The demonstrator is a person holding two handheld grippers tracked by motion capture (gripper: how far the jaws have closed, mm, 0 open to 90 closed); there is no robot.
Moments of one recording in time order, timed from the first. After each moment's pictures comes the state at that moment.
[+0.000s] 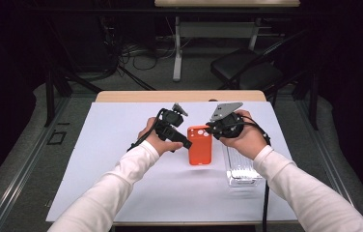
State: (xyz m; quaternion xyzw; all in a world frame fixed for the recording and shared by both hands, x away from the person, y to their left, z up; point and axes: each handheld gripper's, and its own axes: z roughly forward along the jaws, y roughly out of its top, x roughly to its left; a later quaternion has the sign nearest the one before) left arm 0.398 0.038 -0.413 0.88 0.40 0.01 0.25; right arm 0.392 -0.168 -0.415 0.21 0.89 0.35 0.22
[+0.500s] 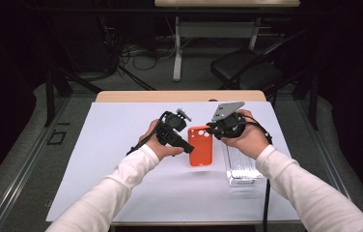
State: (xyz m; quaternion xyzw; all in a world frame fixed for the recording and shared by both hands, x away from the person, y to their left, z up) left arm 0.385 0.034 -0.412 0.90 0.36 0.02 0.25; right arm 0.391 -0.171 -0.412 0.19 0.89 0.36 0.21
